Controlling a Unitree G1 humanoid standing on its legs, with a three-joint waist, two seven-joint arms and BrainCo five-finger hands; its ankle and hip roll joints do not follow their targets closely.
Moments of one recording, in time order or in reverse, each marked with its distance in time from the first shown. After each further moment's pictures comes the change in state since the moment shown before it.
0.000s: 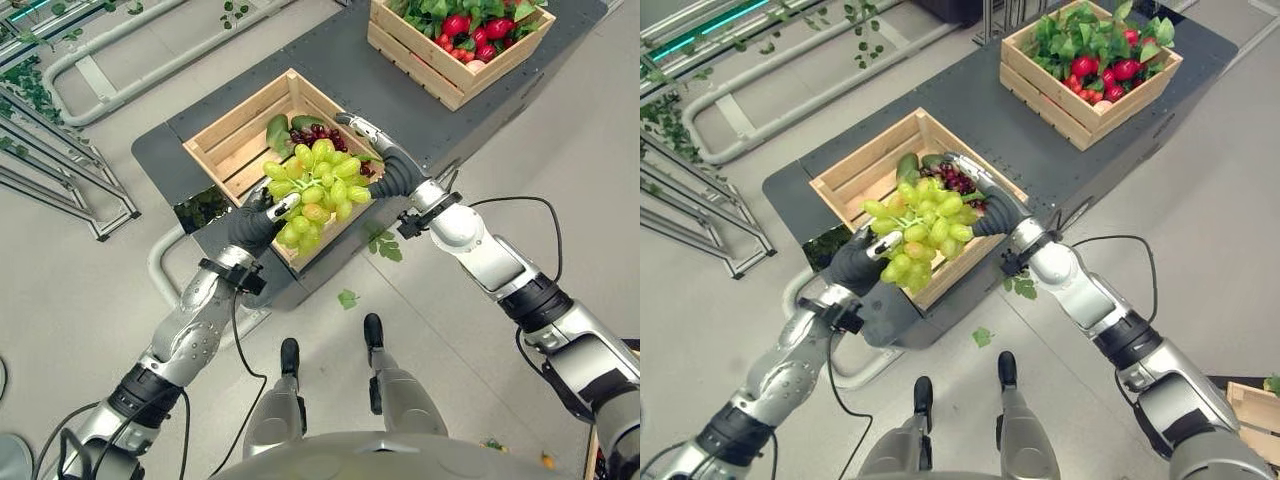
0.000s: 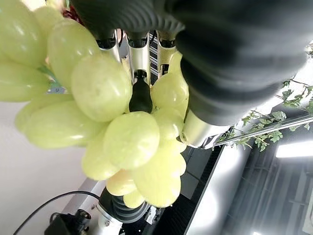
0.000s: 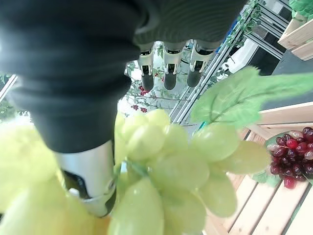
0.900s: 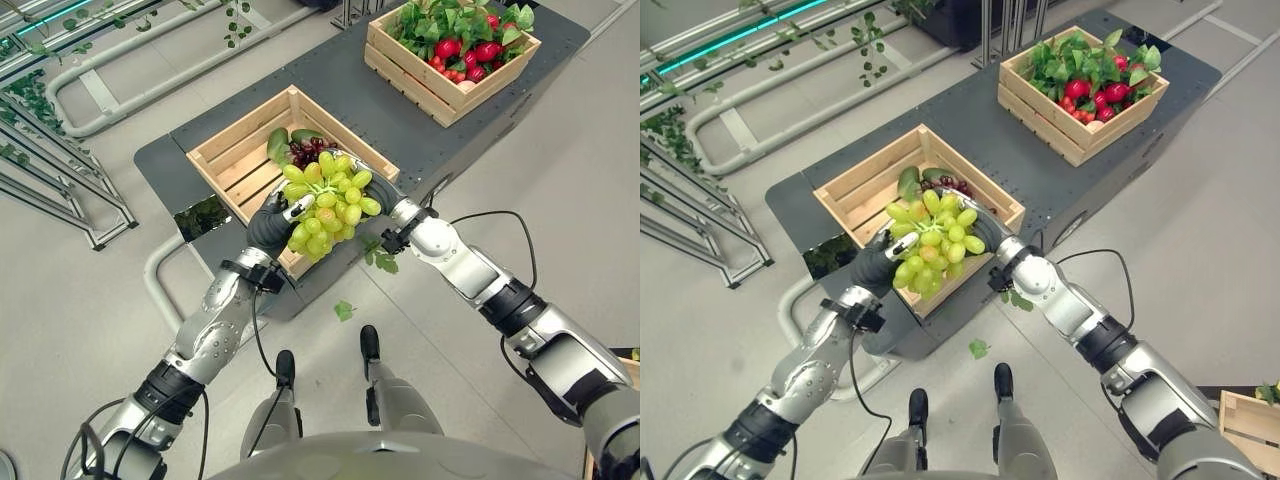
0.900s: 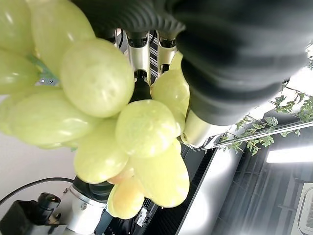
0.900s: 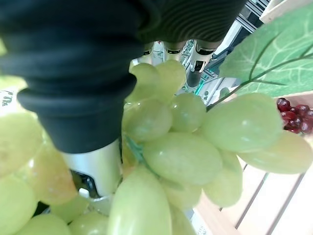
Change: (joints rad) left arm -0.022 -0.093 -0.043 0.074 0.039 0.000 0.055; right arm 0.000 0.097 0.087 0.139 0.005 0.046 0.038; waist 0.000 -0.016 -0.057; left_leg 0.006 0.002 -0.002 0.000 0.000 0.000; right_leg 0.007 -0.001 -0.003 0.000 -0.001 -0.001
